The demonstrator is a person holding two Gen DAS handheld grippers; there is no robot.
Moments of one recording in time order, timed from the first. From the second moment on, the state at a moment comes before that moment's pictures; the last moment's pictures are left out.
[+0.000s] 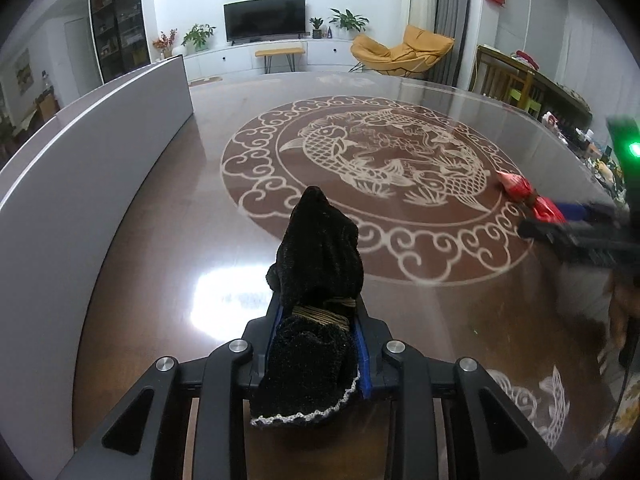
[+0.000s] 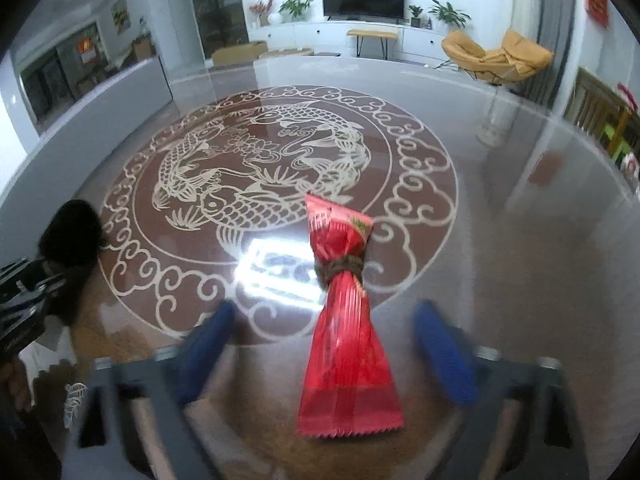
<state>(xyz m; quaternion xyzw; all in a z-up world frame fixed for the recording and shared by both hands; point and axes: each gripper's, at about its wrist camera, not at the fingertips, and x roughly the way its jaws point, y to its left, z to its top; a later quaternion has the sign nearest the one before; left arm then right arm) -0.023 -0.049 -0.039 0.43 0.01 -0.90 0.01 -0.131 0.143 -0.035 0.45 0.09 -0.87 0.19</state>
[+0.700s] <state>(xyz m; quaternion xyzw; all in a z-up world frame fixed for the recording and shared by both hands) 0.043 -0.202 0.109 0.33 0.09 -0.93 0.10 -0.126 -0.032 0.113 0.40 0.01 -0.83 0.39</state>
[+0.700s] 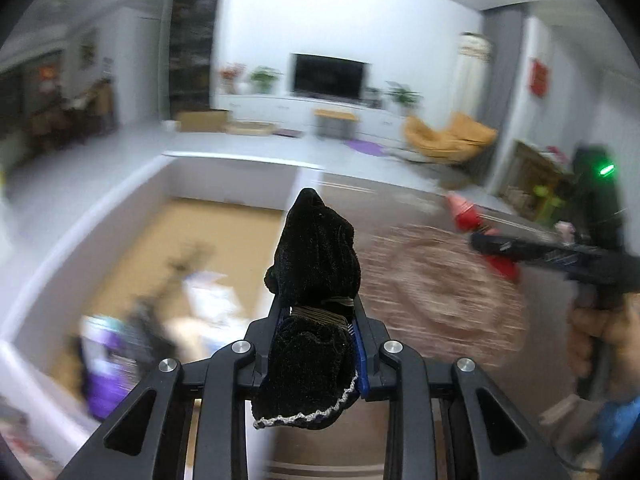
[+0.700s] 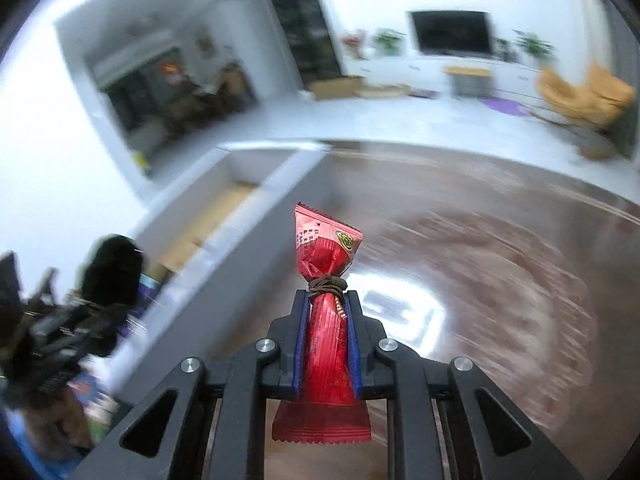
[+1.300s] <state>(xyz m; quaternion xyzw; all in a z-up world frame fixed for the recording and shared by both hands) 0.071 -0.338 0.048 0.38 0.15 -0.88 0.26 -0.083 -0.298 0.042 0.46 0.10 -0.74 0.47</state>
